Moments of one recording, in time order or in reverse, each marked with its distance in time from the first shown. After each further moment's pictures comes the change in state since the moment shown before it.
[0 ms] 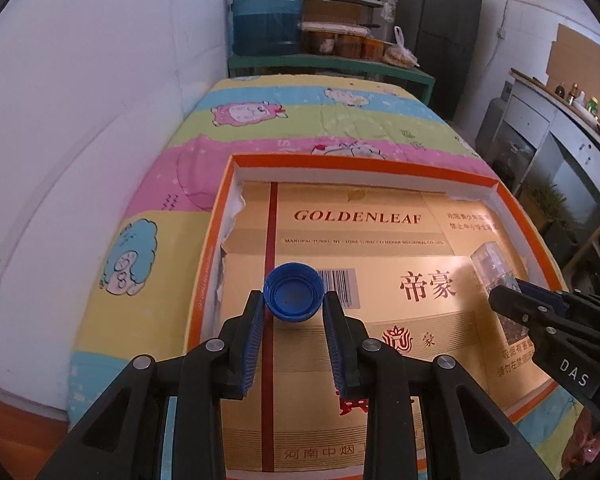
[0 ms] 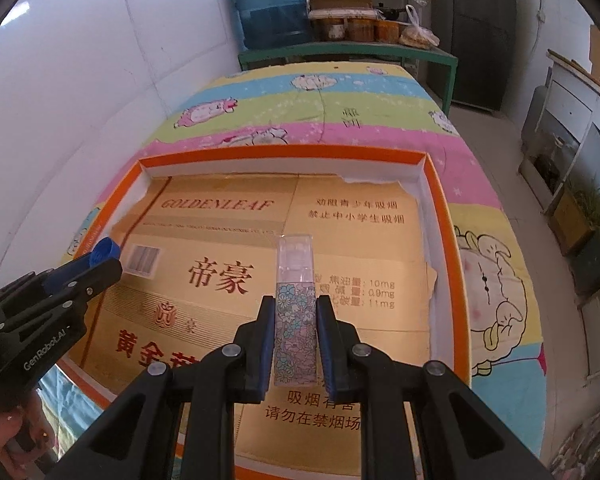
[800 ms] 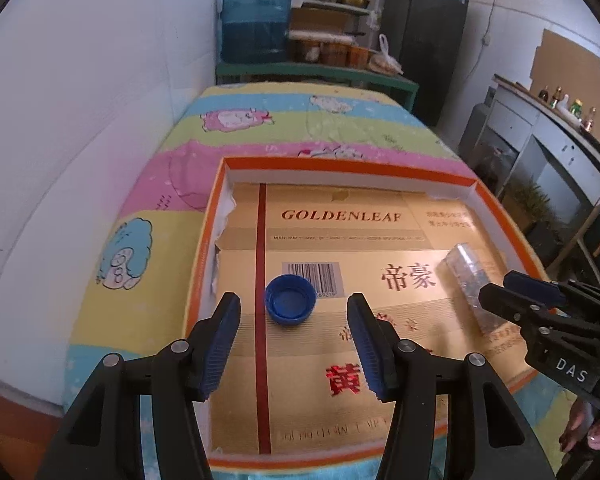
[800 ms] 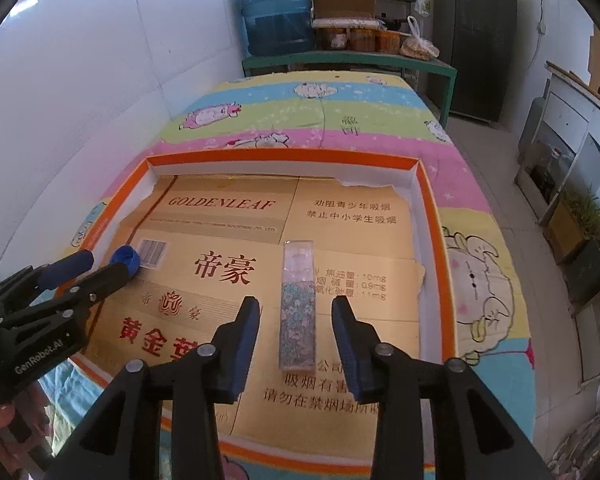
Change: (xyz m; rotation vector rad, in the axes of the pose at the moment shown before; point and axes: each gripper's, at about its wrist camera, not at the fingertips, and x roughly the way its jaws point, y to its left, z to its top) left arm -0.020 0.005 -0.008 0.008 -0.042 -0.063; right arm -0.019 0.005 -0.008 -0.027 -0.039 -0.017
